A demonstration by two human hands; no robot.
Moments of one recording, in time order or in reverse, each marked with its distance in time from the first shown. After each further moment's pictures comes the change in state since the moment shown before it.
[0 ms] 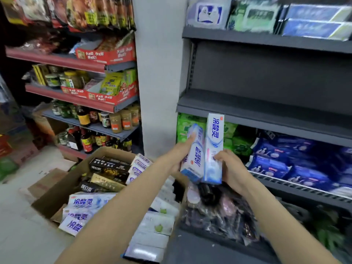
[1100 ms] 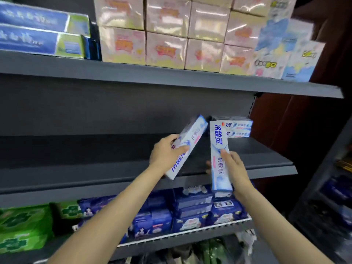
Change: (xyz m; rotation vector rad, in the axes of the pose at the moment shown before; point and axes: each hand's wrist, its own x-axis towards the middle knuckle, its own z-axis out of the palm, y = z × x) left_hand 0.266 0.050 0.579 0.640 -0.112 0.615; right_hand 0.049 -0.185 -0.594 -0.032 0.639 -0.380
